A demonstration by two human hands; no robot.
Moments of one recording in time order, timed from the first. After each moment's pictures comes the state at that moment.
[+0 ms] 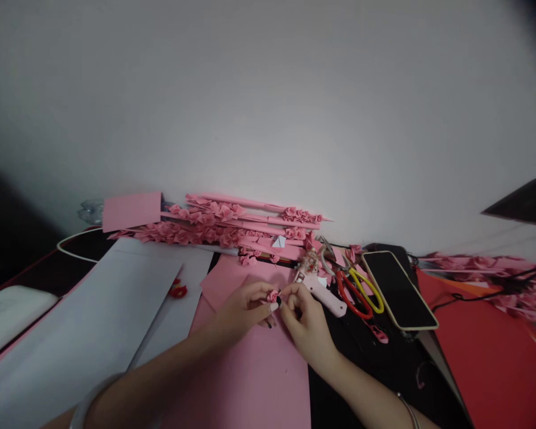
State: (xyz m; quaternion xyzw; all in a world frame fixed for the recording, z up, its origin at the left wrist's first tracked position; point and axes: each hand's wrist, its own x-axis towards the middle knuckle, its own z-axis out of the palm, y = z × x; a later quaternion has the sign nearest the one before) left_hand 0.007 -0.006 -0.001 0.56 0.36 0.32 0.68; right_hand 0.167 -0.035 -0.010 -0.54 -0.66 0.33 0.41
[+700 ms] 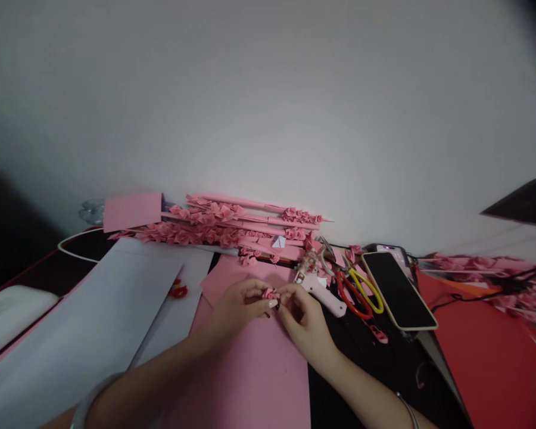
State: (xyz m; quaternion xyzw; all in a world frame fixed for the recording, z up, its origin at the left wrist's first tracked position) left_hand 0.006 -0.005 0.002 0.51 0.41 0.37 0.66; right_hand 0.167 -0.036 -0.005 -0.51 -0.67 0.35 0.42
